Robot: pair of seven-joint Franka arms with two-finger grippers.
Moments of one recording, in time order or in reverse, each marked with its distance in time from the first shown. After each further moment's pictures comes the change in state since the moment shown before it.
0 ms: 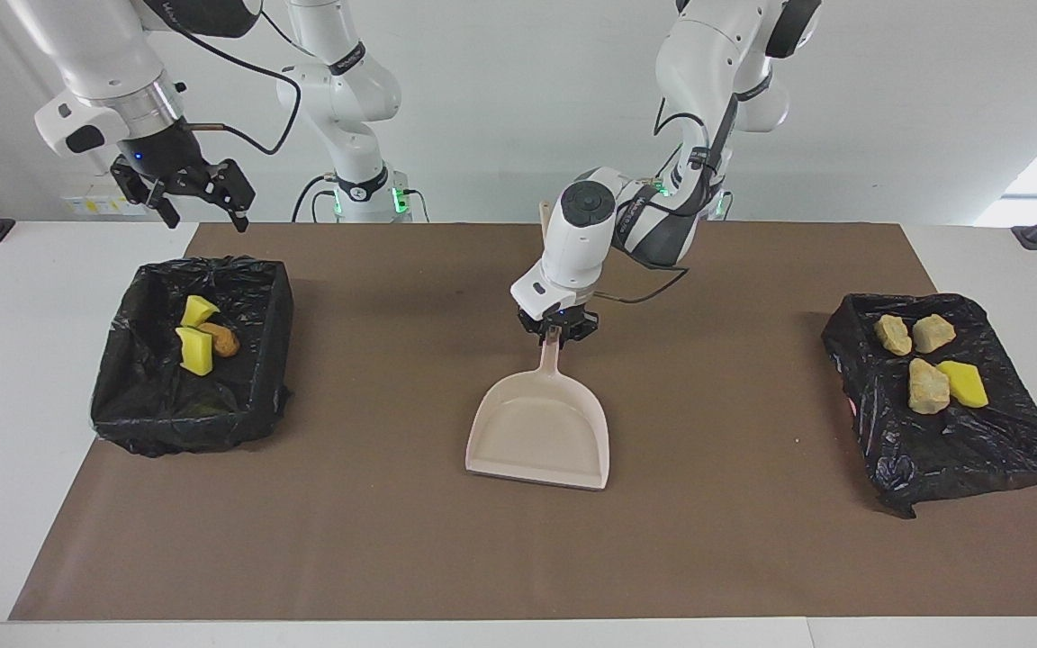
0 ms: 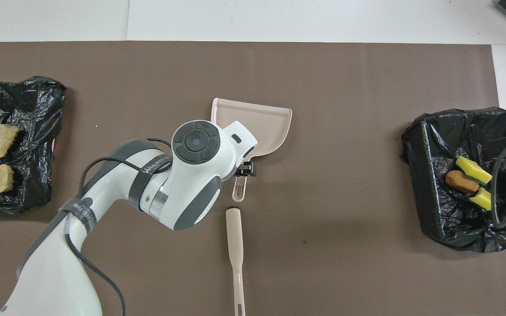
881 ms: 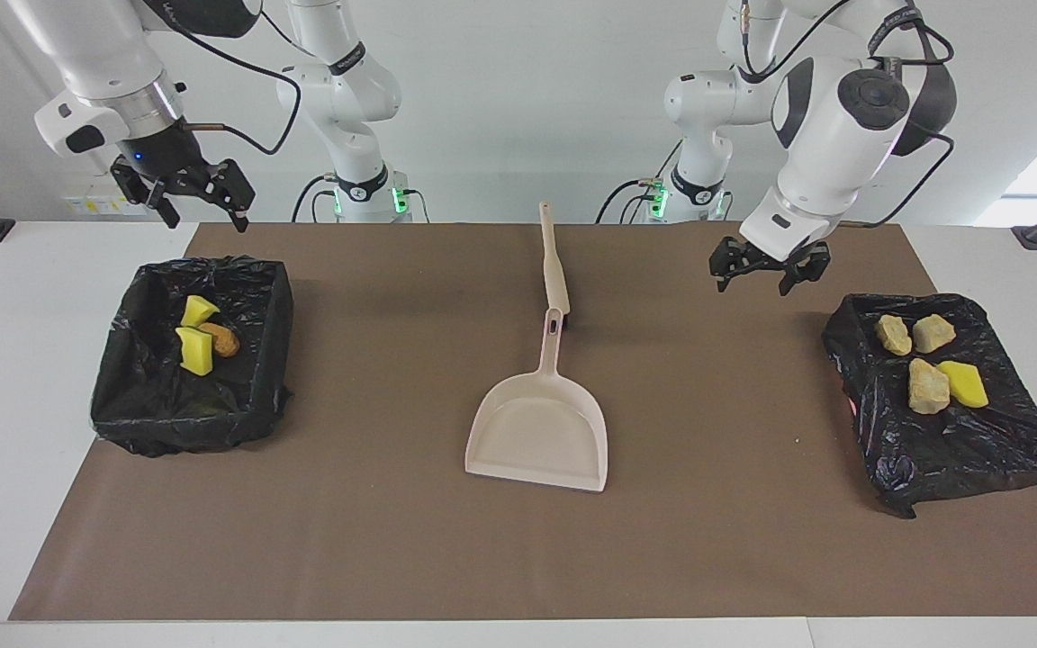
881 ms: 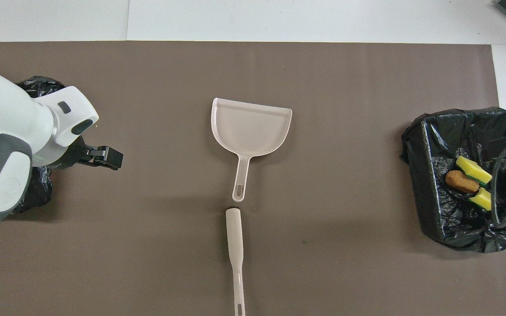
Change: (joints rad) left arm 0.391 -0.253 0.008 0.039 0.000 -0.437 0.510; right arm 0.000 0.000 0.000 0.000 0.000 0.000 0.000
